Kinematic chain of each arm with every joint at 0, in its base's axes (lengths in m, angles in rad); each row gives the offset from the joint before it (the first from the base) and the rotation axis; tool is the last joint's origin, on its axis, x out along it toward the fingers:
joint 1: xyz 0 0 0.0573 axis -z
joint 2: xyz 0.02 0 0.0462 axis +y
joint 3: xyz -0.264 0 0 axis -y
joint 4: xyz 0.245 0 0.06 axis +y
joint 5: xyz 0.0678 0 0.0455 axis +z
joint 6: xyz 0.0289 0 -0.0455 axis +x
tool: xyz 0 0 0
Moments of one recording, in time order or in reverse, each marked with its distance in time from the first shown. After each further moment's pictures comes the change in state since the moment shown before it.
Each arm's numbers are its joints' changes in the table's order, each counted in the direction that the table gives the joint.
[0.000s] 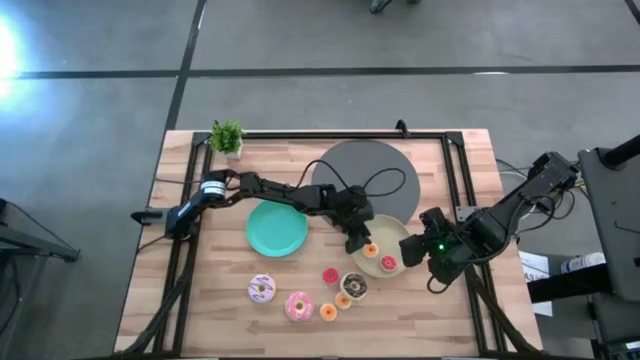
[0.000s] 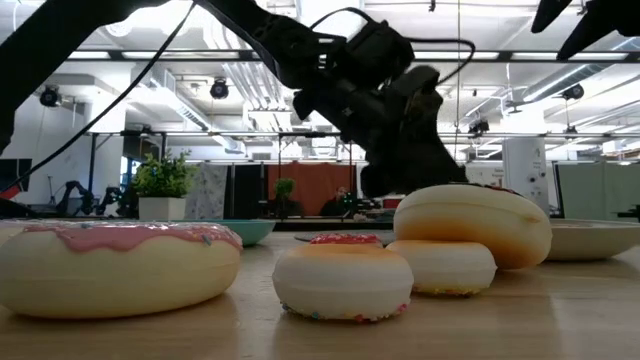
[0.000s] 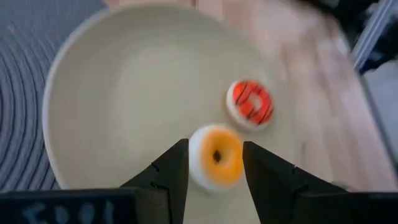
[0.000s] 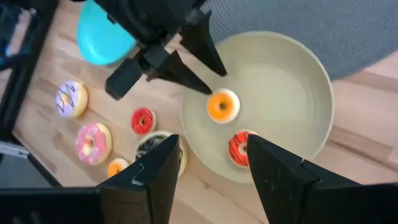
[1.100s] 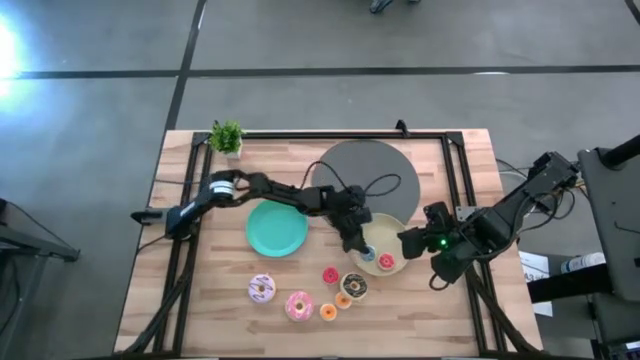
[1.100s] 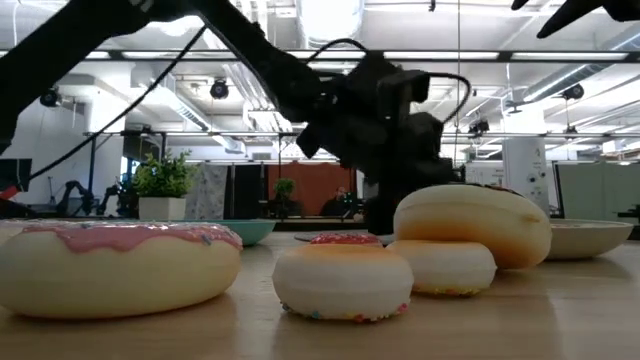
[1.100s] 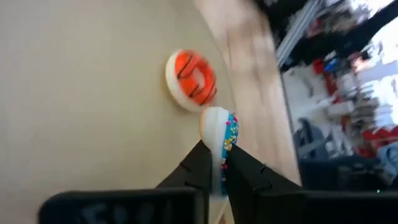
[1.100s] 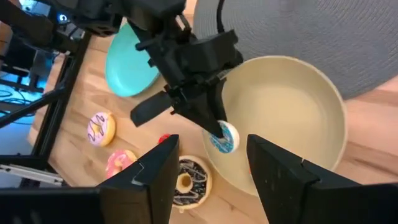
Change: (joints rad) left arm -0.030 0.082 -0.029 -0.168 -0.359 -0.237; right arm 0.002 0.000 0.063 0.028 -0.108 0.062
